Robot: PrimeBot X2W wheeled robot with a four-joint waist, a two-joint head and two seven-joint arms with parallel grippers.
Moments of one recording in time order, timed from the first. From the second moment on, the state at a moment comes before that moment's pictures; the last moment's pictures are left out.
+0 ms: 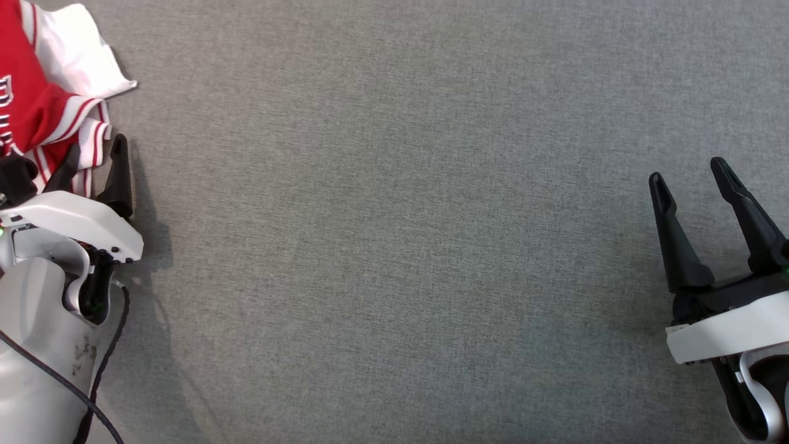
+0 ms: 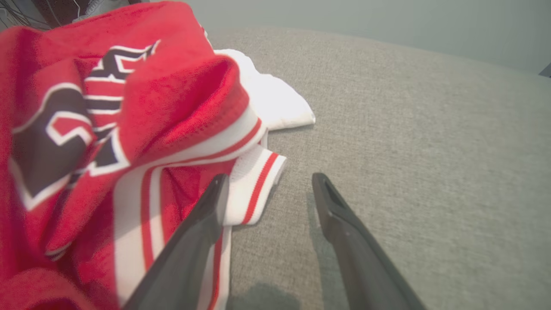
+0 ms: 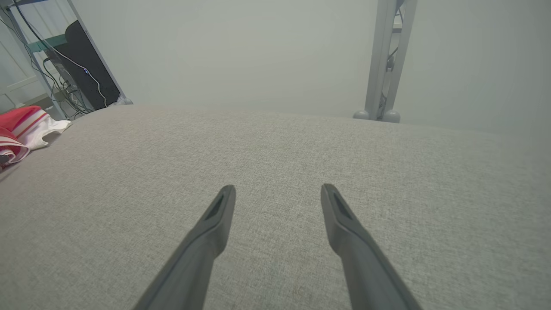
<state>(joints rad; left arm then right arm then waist) -0.71 0.33 -0.23 0.85 -0.64 -0.08 -0.18 -0.15 -0.15 0.00 -0.28 0.20 0.13 0.11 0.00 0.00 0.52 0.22</state>
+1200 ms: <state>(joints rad) -0.34 0.44 -0.13 0.11 -0.46 0.12 -0.23 -0.03 -0.09 -0.03 -0.18 0.23 0.13 0.03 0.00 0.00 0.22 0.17</state>
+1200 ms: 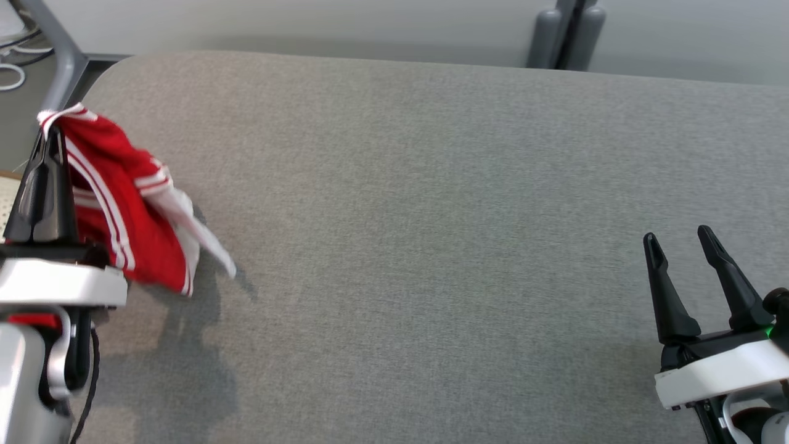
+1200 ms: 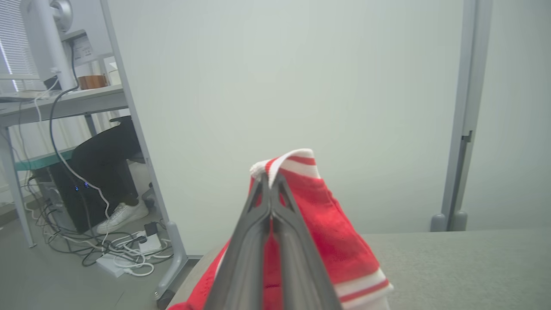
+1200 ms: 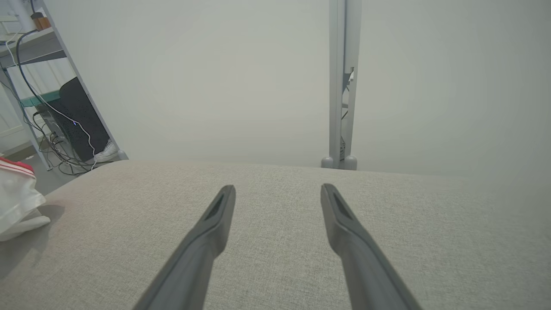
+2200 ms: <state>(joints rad) -0.41 0.29 -0.42 -0.18 -0.41 0.08 -0.09 -0.02 -0.07 -0.04 -0.21 0.25 0.13 0.01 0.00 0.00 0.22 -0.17</state>
